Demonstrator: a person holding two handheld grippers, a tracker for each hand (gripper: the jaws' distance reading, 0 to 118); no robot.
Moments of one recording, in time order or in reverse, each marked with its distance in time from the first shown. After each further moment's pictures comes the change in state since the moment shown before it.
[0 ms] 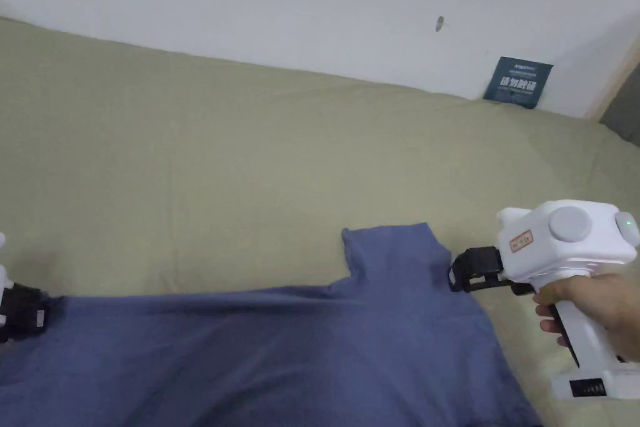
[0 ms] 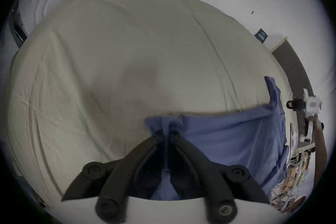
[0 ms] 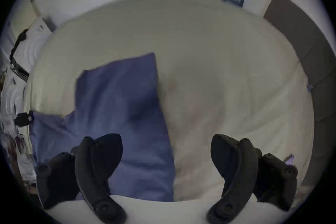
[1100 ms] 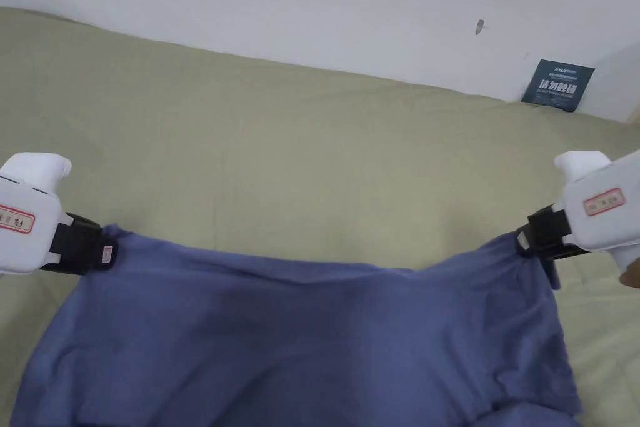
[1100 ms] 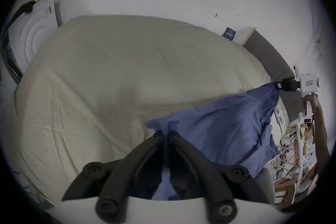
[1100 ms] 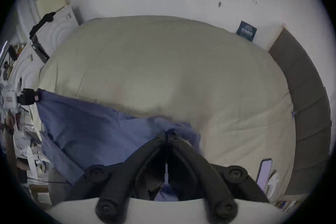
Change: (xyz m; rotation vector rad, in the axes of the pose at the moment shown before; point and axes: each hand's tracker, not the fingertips) left arm 0.018 -0.010 0.115 0.130 -0.115 -0.222; right arm -0.073 -0.065 0.166 0.215 0.030 0.189
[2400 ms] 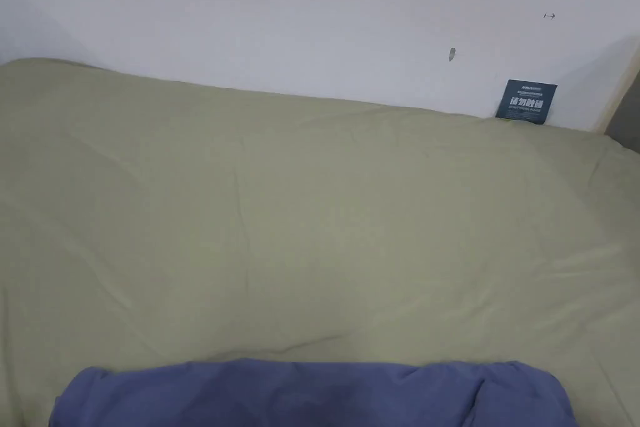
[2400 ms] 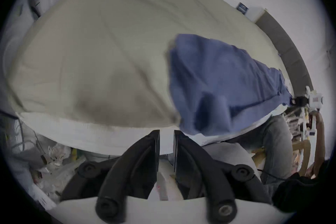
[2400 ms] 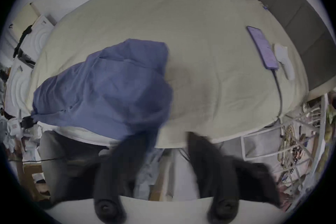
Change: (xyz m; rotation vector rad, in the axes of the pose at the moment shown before) left arm -0.048 -0.257 0.064 -0.210 0.090 0.147; right arm 0.012 -0.304 0.064 -0.231 -0.107 -0.345
